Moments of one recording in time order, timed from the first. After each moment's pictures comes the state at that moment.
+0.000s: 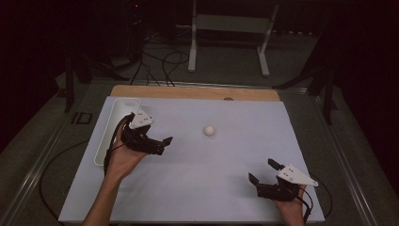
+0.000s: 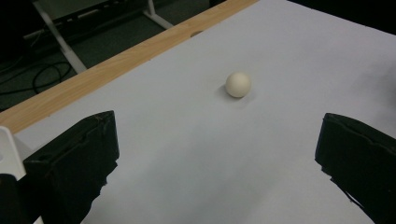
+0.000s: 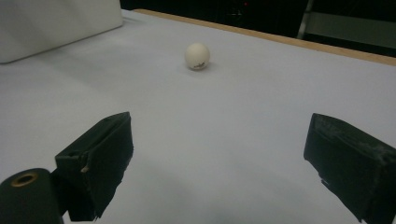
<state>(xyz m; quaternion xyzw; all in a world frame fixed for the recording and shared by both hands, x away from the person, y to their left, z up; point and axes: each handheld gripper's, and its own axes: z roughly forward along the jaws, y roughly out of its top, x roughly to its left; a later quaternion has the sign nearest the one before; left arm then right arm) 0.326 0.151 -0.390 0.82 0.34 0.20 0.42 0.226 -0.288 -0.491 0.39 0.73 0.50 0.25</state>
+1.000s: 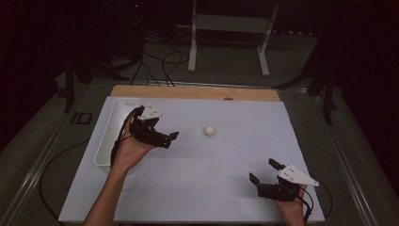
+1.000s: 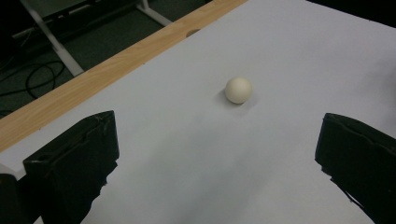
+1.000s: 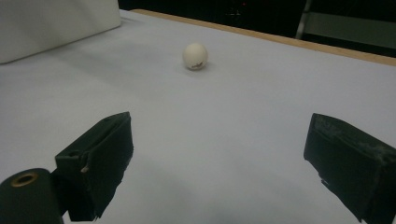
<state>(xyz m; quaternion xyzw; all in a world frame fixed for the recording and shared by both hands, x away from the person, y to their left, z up) 0.347 0.134 -0.385 0.83 0.33 0.19 0.40 0.226 -0.289 -0.491 0.39 0.73 0.50 0.26</state>
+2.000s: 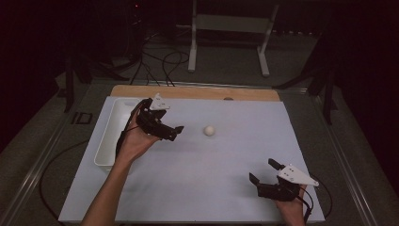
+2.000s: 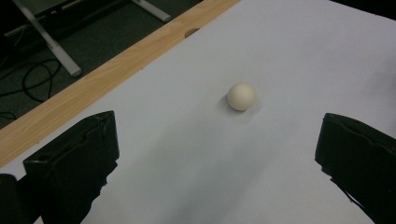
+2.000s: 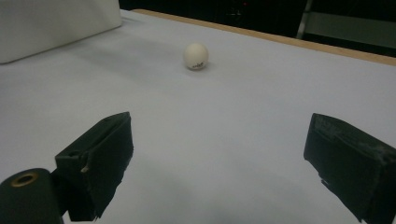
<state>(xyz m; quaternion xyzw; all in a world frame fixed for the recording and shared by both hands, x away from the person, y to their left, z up) 0.370 0.119 -0.378 0.85 0.32 0.19 0.39 0.227 -0.289 -0.491 0.39 0.73 0.50 0.25</state>
